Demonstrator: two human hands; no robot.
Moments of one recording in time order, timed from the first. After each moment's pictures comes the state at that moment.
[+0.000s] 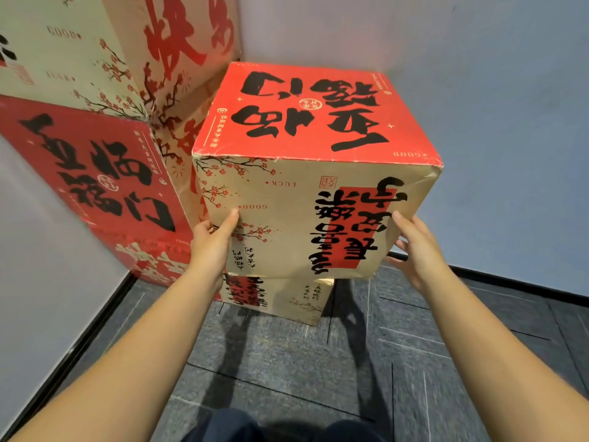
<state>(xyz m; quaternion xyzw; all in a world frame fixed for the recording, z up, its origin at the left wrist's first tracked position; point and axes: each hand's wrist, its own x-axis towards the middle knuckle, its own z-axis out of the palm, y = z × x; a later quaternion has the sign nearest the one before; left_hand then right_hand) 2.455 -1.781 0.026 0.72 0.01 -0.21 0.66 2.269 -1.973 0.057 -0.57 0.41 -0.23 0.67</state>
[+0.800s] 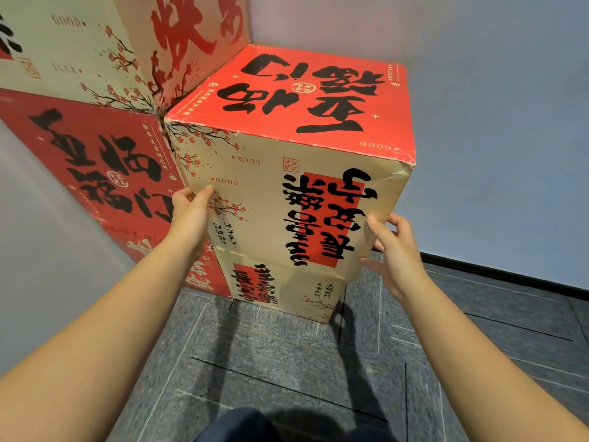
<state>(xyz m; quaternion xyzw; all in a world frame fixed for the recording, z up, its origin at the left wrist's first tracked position) 2.508 -1.773 0.042 0.74 0.01 -0.17 0.65 2.299 -1.935 0.041 -0.55 0.39 -0.25 0.70</state>
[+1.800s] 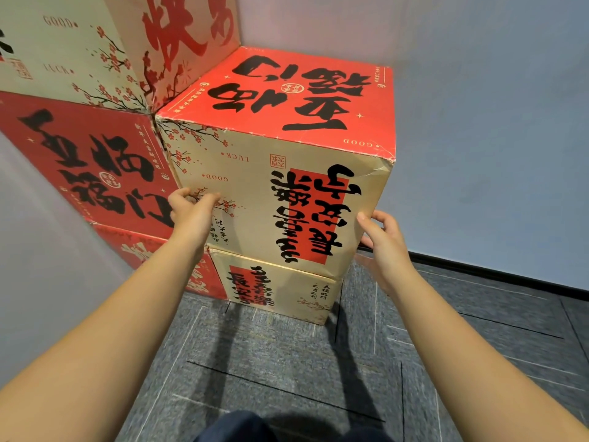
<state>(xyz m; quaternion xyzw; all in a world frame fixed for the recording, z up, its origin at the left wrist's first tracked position) 2.509 -1.778 0.037 0.77 0.01 -0.16 0.62 2.308 -1.938 0.041 -0.55 0.39 -0.24 0.70</state>
